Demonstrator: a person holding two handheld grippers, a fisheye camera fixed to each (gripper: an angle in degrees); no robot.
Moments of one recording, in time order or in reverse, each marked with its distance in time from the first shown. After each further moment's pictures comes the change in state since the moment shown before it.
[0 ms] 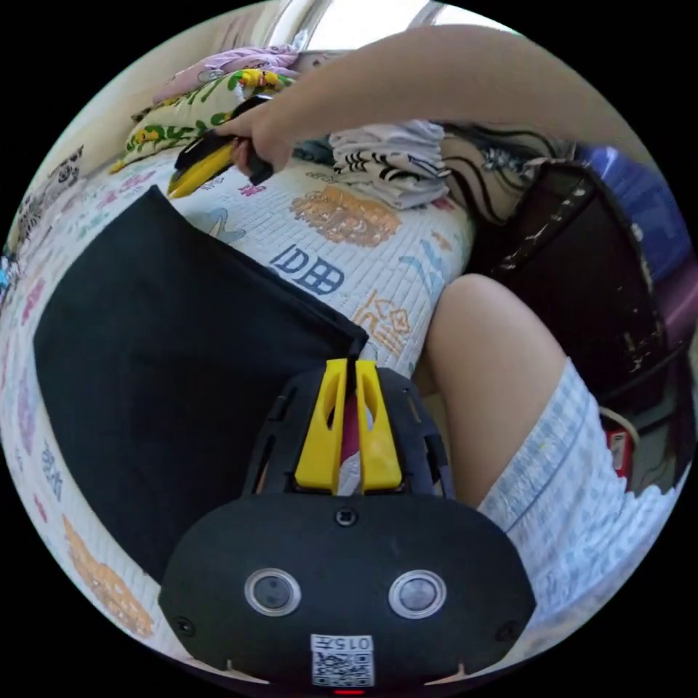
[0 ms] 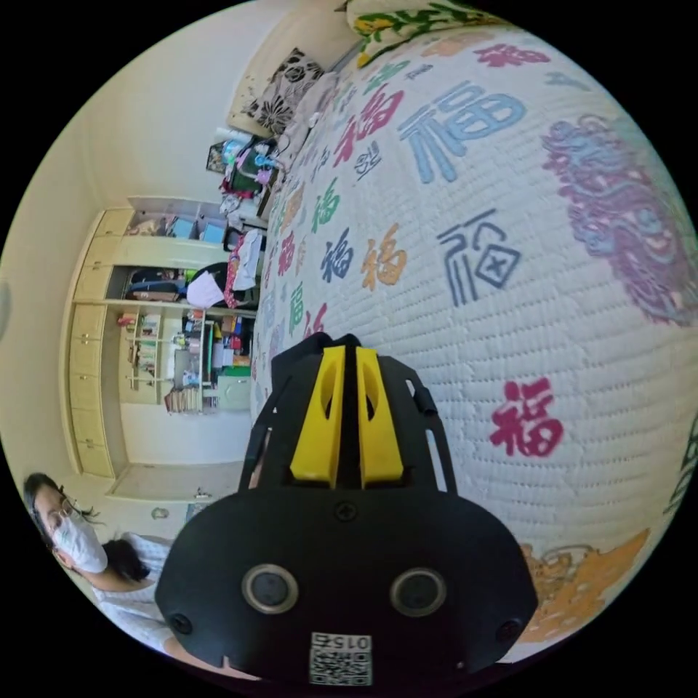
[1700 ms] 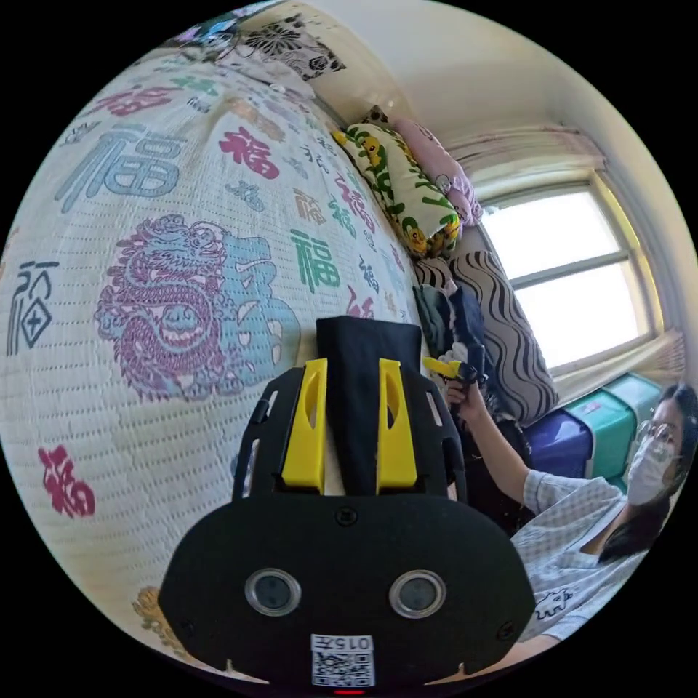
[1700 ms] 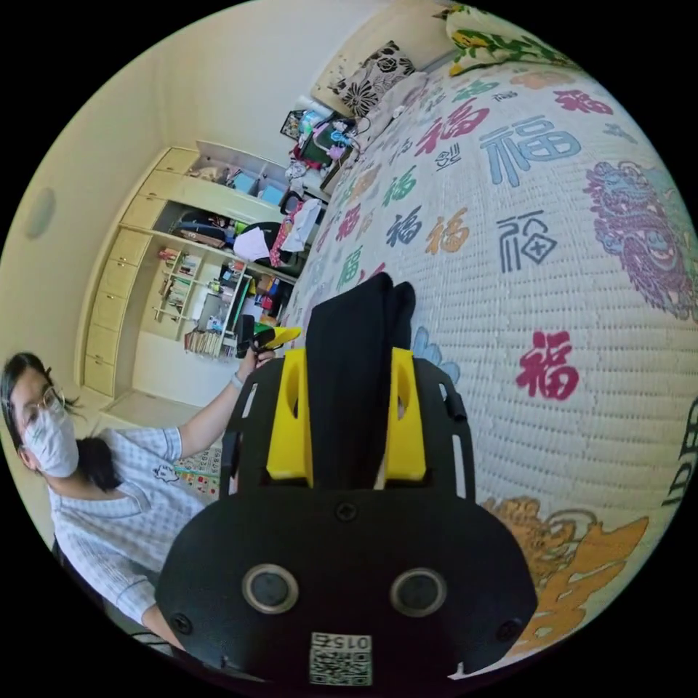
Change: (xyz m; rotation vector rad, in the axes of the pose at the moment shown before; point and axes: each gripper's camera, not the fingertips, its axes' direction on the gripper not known) left arm -0.446 -0.033 -0.191 0.361 0.302 -0.690; right arm 0.001 0.094 -0.166 -0.058 -0.103 -0.266
